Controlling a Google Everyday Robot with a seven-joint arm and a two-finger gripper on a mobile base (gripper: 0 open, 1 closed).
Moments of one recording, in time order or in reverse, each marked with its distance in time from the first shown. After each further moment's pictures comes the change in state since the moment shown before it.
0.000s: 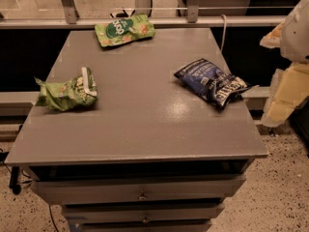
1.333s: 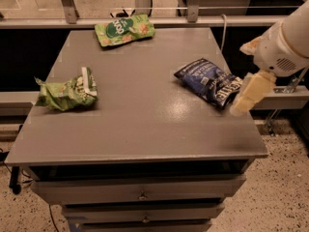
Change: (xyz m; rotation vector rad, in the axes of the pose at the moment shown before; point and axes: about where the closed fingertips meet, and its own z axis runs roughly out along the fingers) arm -0.011 -0.053 0.075 0.038 -0.203 0.066
